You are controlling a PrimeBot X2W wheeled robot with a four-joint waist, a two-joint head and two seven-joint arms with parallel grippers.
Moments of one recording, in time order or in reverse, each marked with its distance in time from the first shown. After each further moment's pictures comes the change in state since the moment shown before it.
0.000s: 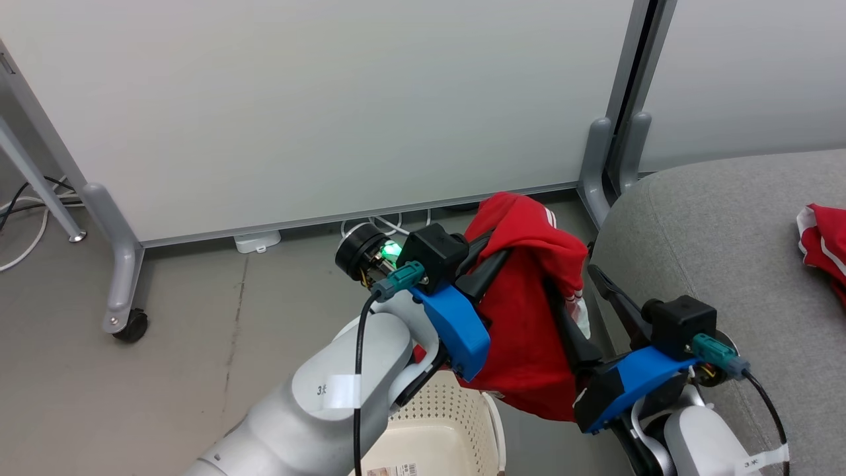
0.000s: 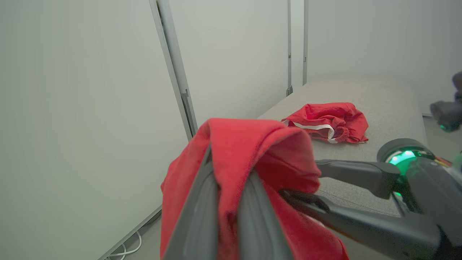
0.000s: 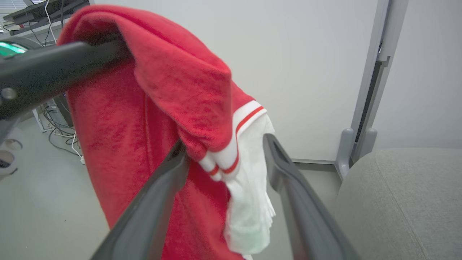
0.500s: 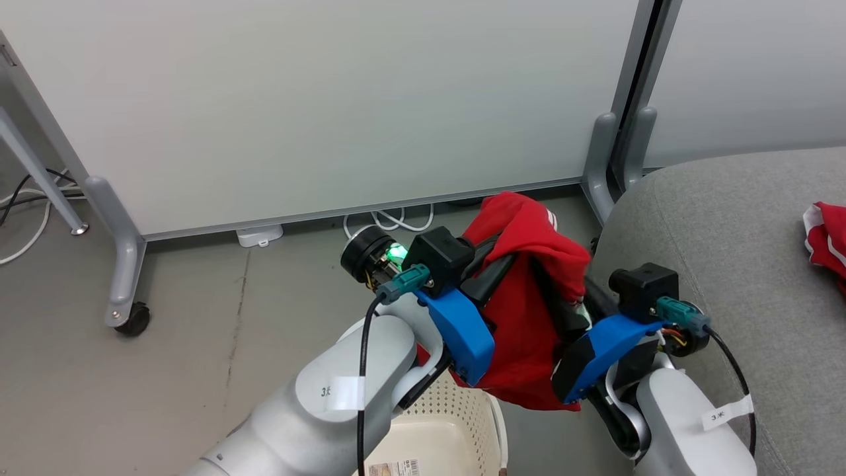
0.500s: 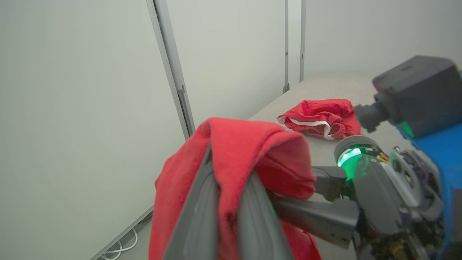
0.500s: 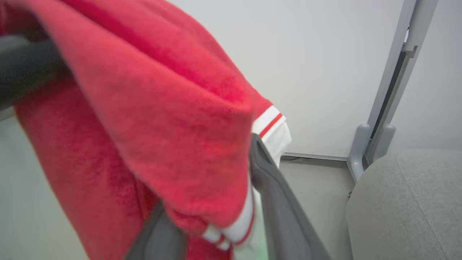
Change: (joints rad) left arm -0.004 0.000 -0.029 -0.007 -0.017 0.000 0.000; right arm -0.177 0.000 0.068 0.240 0.036 0.000 -0.028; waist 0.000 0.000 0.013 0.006
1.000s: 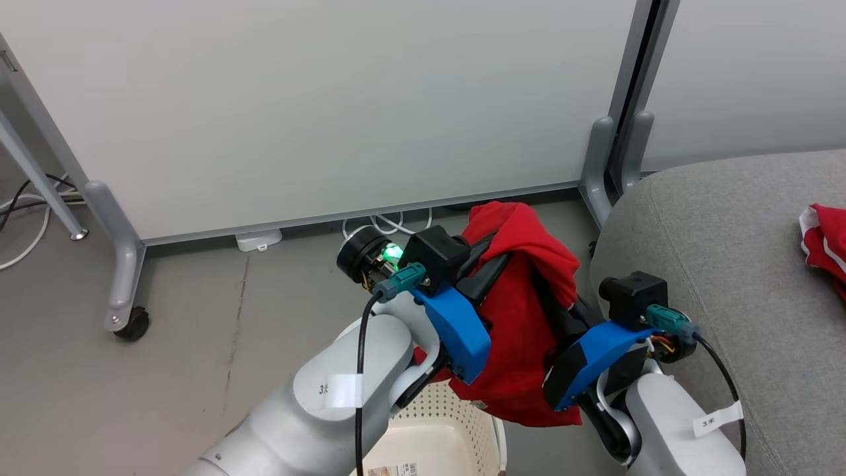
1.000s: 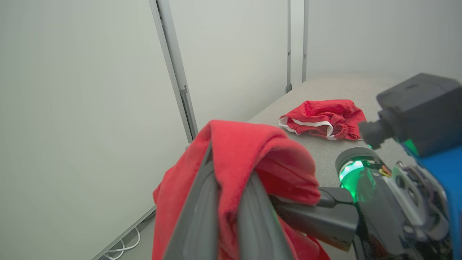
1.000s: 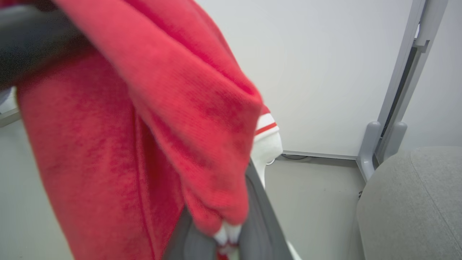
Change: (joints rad) left arm 0.000 0.000 0.007 0.013 -0.001 0.000 0.000; right arm -0.020 0.000 0.056 0.075 0.047 0.000 -0.056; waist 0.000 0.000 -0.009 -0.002
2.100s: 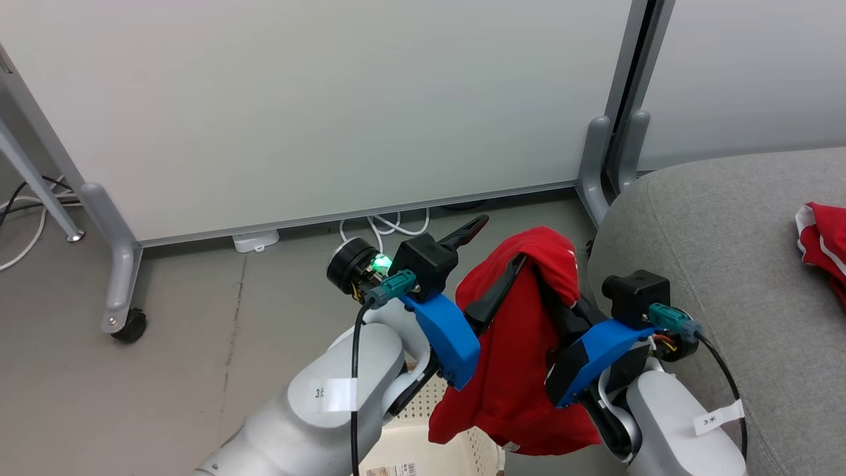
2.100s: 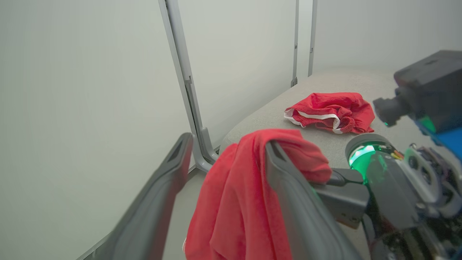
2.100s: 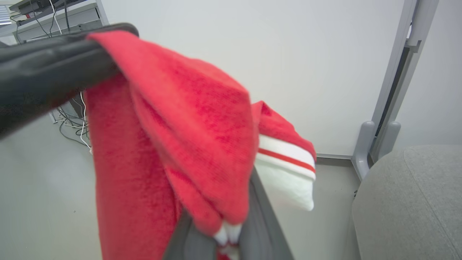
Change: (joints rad) left arm 0.022 0.000 0.019 0.033 0.009 0.000 0.000; right arm -0.018 0.000 -0.003 0.038 0.001 0.000 -0.027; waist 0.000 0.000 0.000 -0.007
